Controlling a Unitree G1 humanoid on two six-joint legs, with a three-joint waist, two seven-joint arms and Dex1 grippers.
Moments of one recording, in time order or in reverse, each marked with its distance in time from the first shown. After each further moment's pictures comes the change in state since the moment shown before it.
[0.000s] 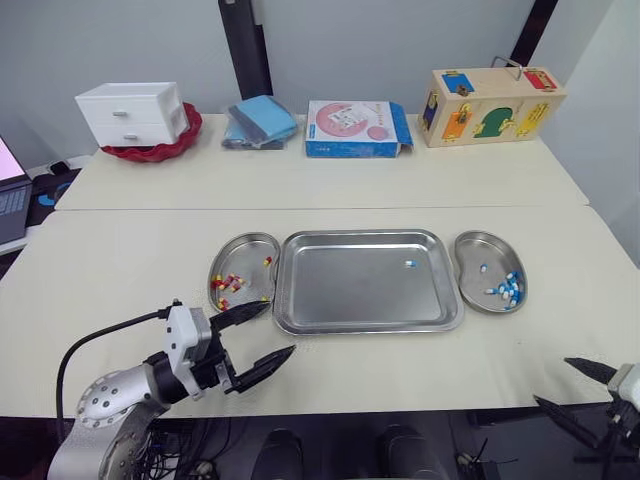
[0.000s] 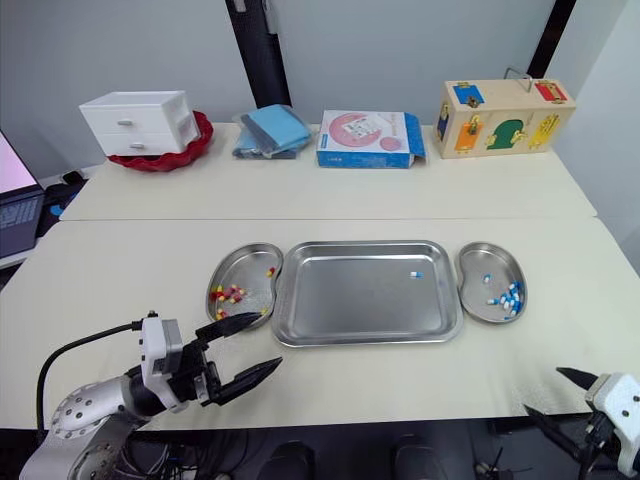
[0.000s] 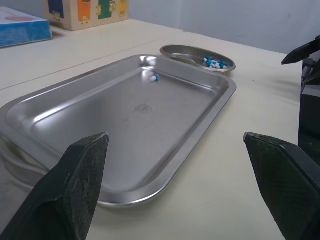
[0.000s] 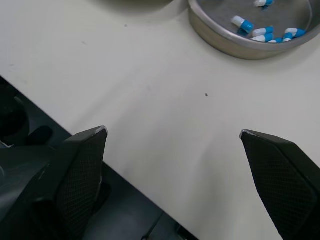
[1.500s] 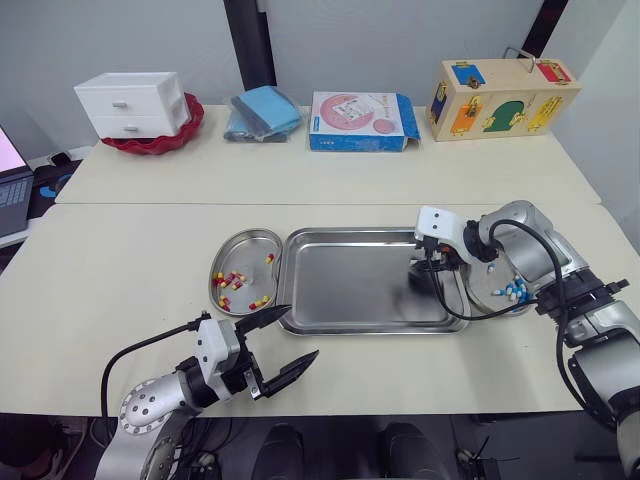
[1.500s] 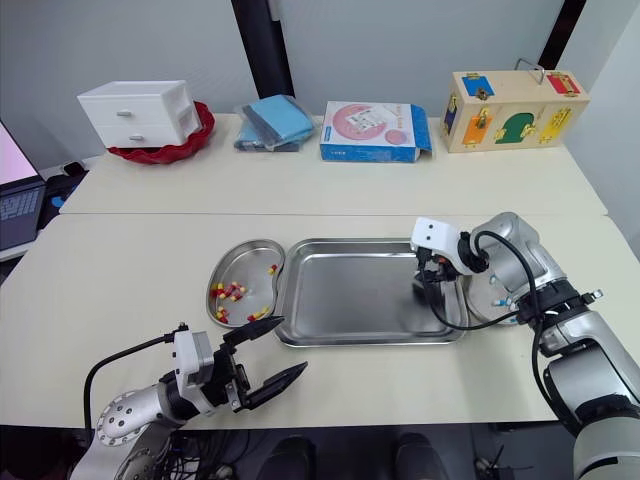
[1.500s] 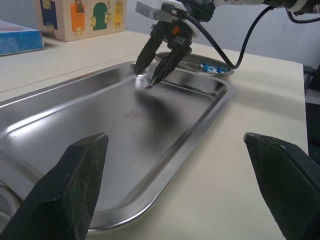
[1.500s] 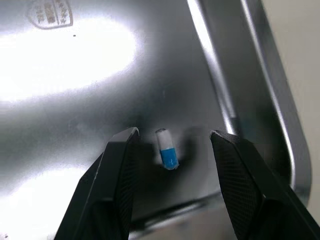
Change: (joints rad) left arm -0.006 -0.073 -0.152 0.094 0.087 -0.209 0.050; right arm -1.622 0.014 1.062 0.773 -0.447 0.341 0.199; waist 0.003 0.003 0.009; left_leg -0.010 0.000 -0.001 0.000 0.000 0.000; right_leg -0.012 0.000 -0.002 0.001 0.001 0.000
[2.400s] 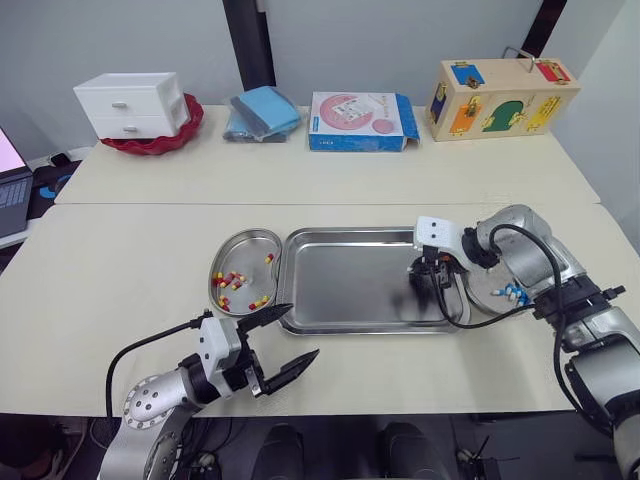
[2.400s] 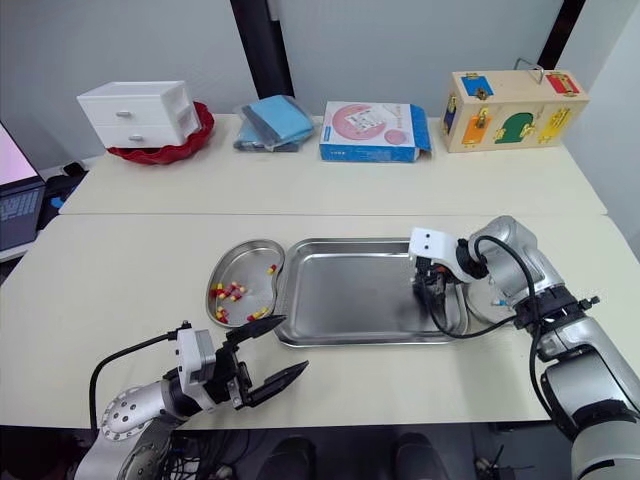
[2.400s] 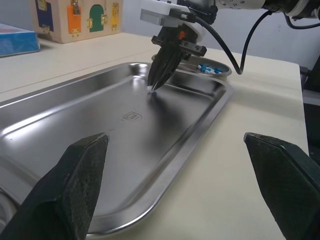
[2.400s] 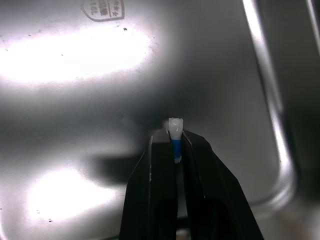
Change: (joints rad) left arm -0.032 0.002 -0.012 0.046 -0.011 -0.023 -0.030; right arm 0.056 0.010 -0.058 -0.106 -0.029 0.006 0.091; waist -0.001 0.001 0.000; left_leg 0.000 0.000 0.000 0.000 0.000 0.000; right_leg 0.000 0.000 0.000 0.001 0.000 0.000
